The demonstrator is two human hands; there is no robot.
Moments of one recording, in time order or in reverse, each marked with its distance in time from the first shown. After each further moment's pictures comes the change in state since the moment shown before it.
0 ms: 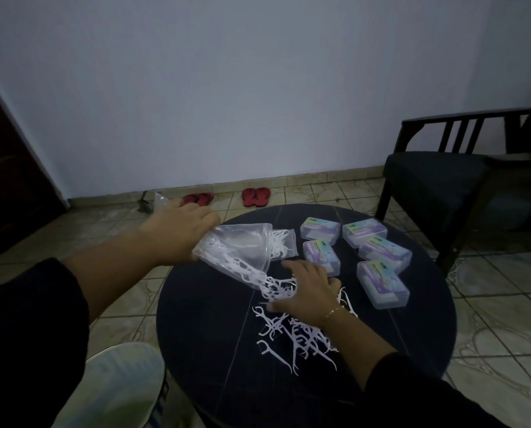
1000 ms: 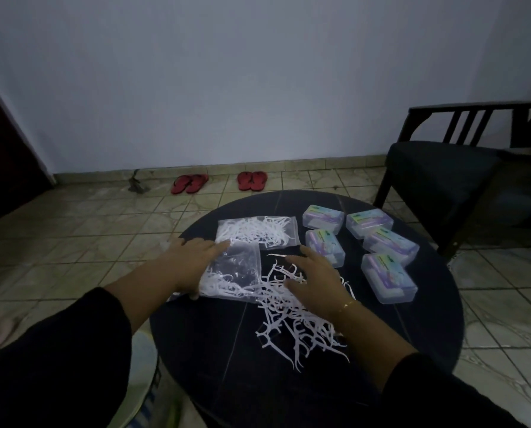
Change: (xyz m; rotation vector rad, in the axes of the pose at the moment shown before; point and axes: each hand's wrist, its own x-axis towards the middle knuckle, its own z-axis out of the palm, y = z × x) left_hand 0.009 0.042 0.095 -0.356 -0.427 -0.115; right_hand 0.008 0.006 0.001 0.086 -0.012 -0.024
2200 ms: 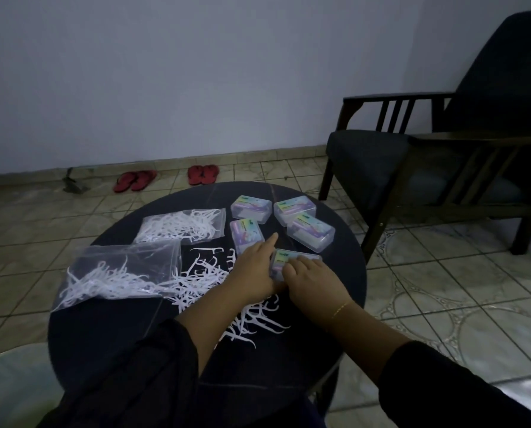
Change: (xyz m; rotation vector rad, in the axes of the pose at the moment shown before) left_hand 0.053 0.235 -0.030 -0.859 0.240 0.225; right_hand -0.048 0.104 -0.062 -0.723 0.054 -0.271
